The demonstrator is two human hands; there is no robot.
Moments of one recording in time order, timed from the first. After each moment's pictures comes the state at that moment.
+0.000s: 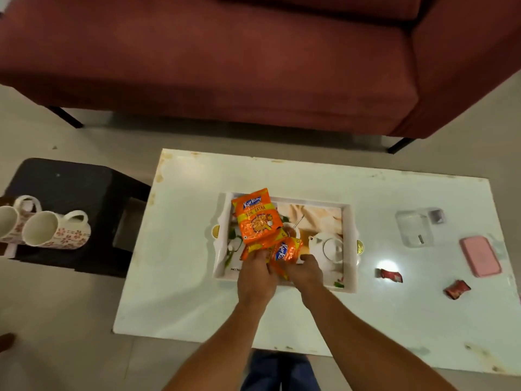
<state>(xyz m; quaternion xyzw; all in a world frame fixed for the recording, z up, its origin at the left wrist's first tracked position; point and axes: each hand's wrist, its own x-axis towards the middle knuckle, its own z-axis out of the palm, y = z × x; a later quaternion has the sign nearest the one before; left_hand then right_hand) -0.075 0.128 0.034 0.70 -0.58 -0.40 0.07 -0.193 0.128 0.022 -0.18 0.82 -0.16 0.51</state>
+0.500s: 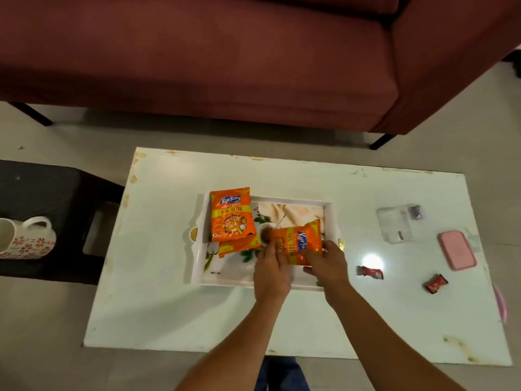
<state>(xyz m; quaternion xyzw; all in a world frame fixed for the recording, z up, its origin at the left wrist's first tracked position) -0.150 0.125 0.033 0.71 -0.50 -0.47 0.16 -0.275 0.128 0.041 -0.18 0.80 -0.31 0.48</state>
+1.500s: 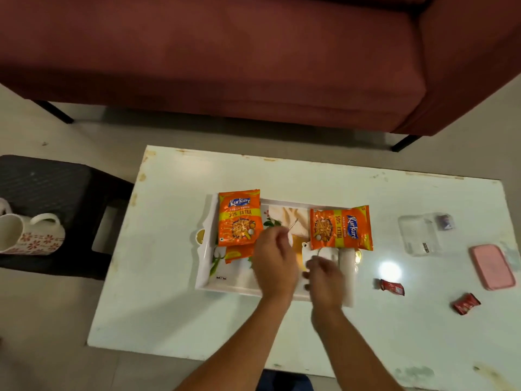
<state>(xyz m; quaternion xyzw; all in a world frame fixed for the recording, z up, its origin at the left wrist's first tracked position) -0.157 0.091 0.047 0.73 -0.49 -0.33 0.36 -0.231 0.132 0.035 -0.09 0.81 -0.38 0.44</state>
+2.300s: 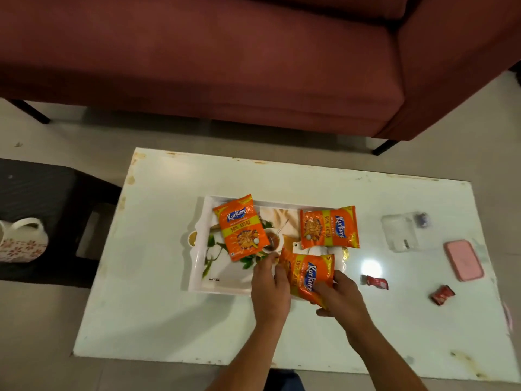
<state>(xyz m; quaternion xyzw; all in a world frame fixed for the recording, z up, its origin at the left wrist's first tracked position) -0.148 0.146 0.023 0.71 -0.44 -0.48 0.27 -0.288 0.174 0.060 -0.24 0.79 -0.23 0.52</state>
